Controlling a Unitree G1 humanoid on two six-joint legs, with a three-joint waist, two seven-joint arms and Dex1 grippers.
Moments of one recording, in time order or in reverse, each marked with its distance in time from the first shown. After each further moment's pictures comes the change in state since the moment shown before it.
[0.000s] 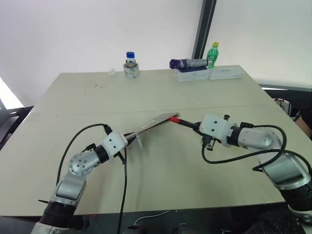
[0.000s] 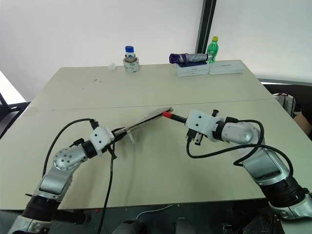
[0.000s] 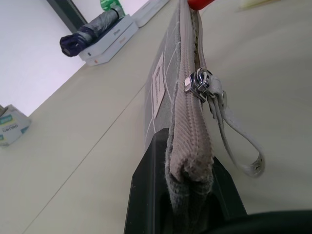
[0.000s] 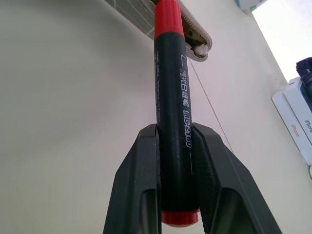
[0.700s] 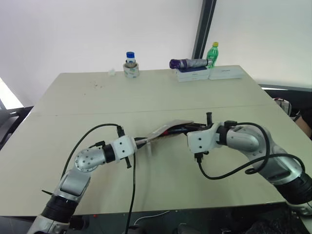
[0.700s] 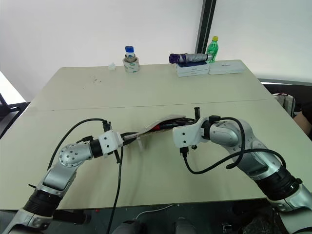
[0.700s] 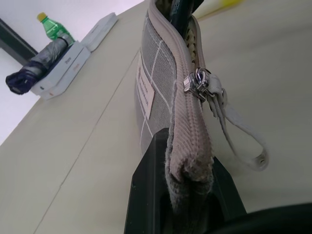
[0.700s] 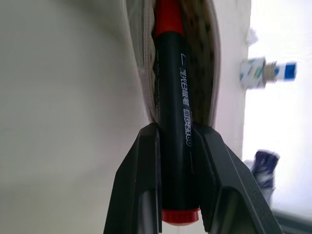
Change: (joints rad) left arm -0.070 0.041 -0.103 -0.027 0.021 -0.026 -0.123; right arm -0.109 -0.019 0.160 0.048 -0.333 -0.433 0.069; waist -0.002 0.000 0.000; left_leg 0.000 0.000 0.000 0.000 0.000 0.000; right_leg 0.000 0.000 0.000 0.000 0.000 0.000
